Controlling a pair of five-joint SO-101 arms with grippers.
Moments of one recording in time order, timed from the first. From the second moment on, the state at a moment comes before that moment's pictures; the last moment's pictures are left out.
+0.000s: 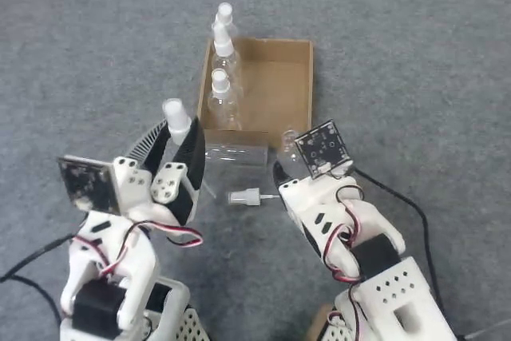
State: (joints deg) left arm 9.0 -92.1 61.2 55.3 16.1; right arm -30.9 -70.3 72.4 40.6 1.4
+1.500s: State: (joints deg) left arm 1.1 -99.5 62.2 55.3 28.4; right arm -37.4 -70.3 88.8 11.3 1.2
